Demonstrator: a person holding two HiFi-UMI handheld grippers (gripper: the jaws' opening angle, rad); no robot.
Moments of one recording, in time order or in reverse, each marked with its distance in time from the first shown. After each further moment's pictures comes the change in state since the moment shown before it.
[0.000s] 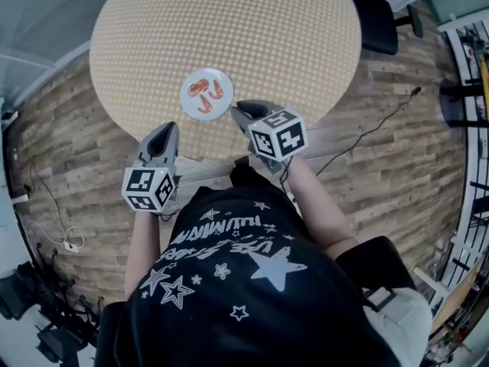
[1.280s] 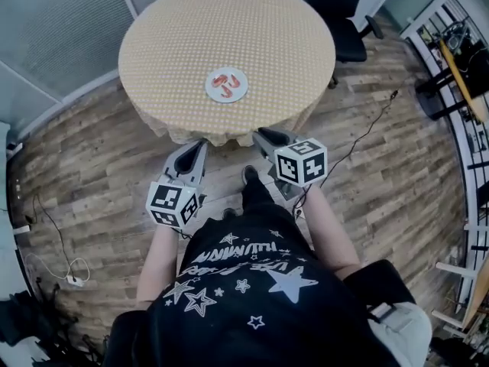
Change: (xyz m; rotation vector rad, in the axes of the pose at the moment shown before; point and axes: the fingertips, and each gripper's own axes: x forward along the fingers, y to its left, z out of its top) left arm -0.173 -0.078 -0.013 0.100 -0.210 -0.236; right arm -0.110 0.158 -0.068 0.038 -0.204 -0.188
